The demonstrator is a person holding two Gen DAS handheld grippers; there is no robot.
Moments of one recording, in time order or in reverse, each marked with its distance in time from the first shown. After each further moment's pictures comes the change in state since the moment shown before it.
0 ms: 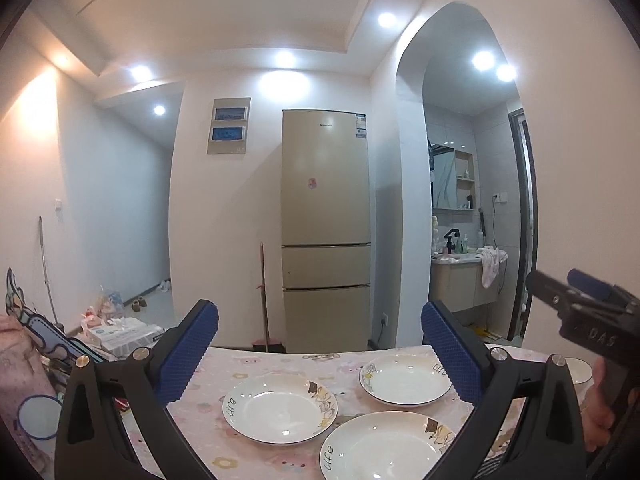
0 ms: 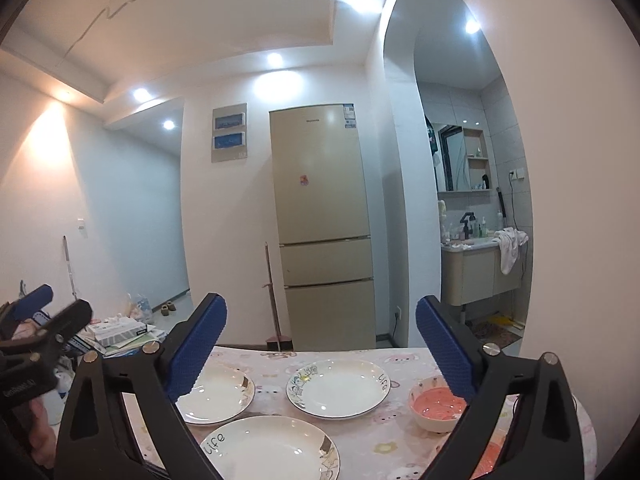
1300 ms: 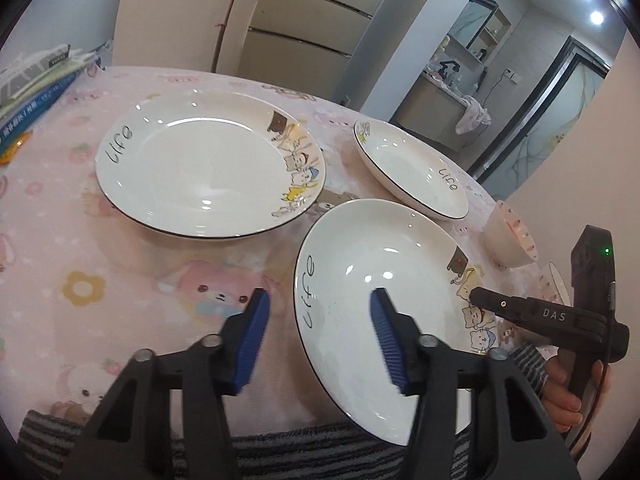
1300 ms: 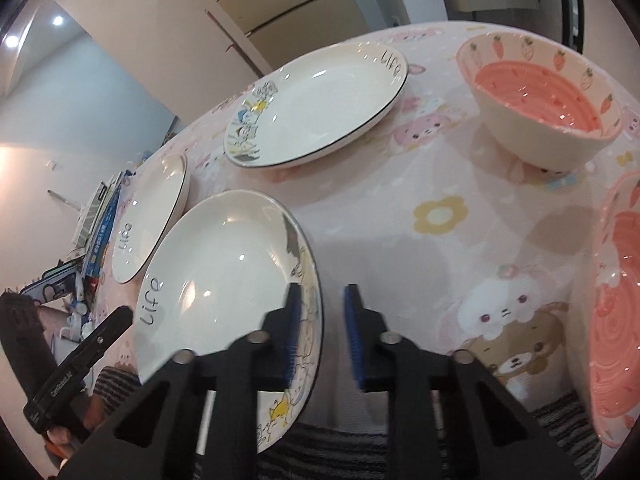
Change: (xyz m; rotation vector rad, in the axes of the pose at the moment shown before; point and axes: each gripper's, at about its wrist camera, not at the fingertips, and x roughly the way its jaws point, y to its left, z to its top) left arm 0.174 0.036 -0.178 -0.330 0.894 -0.257; right arm 0.160 -0.068 -0.185 0.404 1.008 0.123
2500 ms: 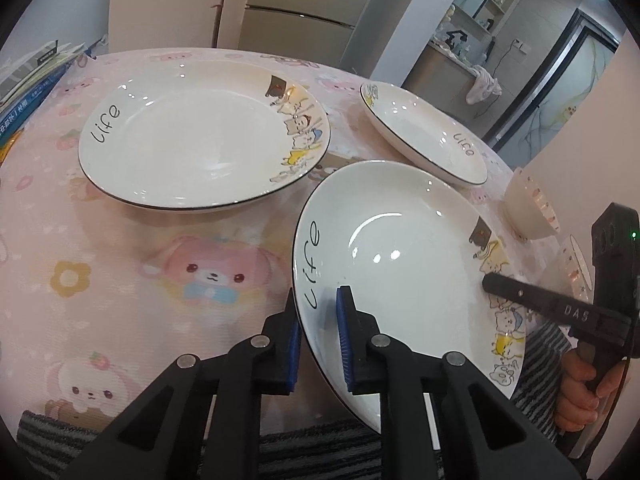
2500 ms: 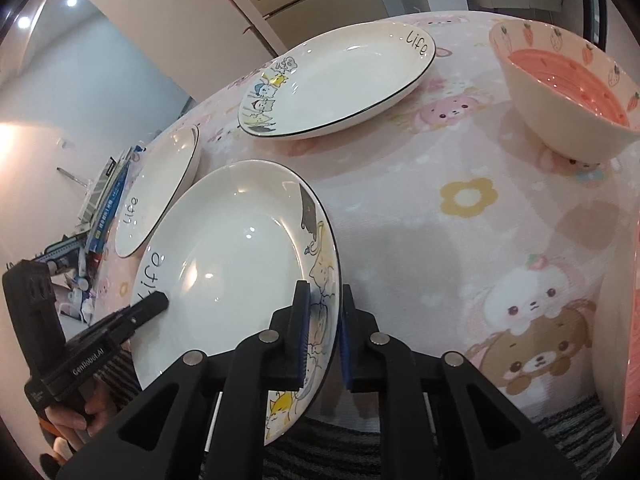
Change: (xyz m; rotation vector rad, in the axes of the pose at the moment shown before) left arm 0.023 -0.008 -0.008 0.039 0.076 0.066; right arm 0.013 0.014 -0.005 -0.092 0.039 -0.002
